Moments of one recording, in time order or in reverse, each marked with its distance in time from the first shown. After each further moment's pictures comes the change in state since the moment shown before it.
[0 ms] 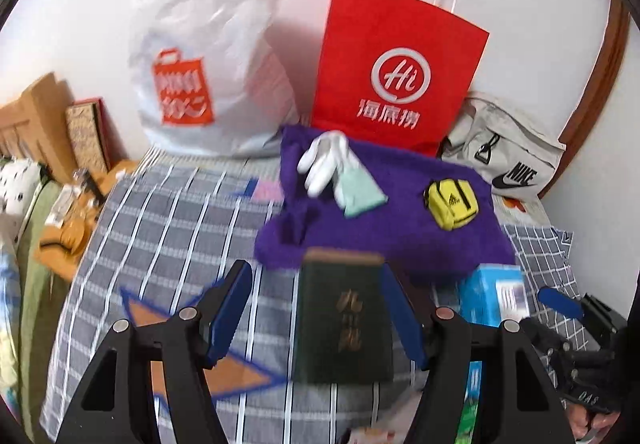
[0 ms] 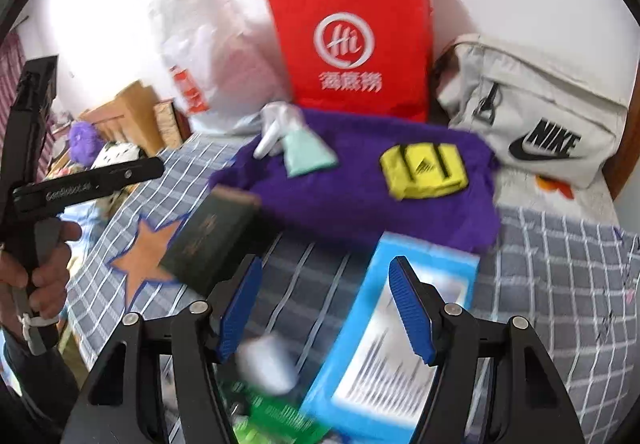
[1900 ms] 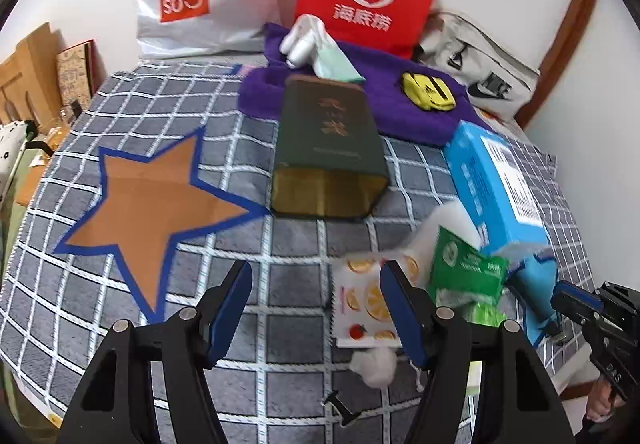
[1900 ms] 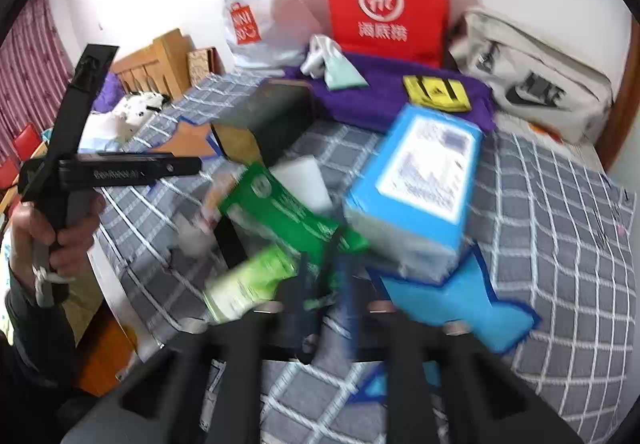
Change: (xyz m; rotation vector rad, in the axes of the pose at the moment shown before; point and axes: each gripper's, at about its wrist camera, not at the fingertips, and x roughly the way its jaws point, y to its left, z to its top) left arm -0.004 -0.003 -0.130 0.048 0.117 -0.076; right arm -0.048 0.011 -0.127 -0.087 0.057 -0.010
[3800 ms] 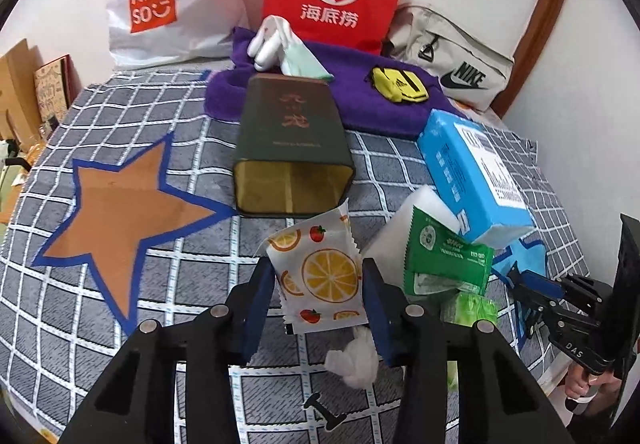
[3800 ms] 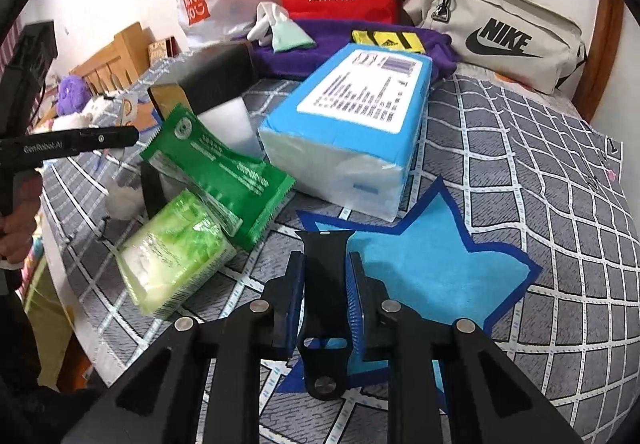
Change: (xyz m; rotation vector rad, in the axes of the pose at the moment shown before) left arm 0.001 -0.009 -0.005 0.055 -0.031 -0.059; right arm 0.027 -0.033 -0.028 0.063 -0.003 -0.067
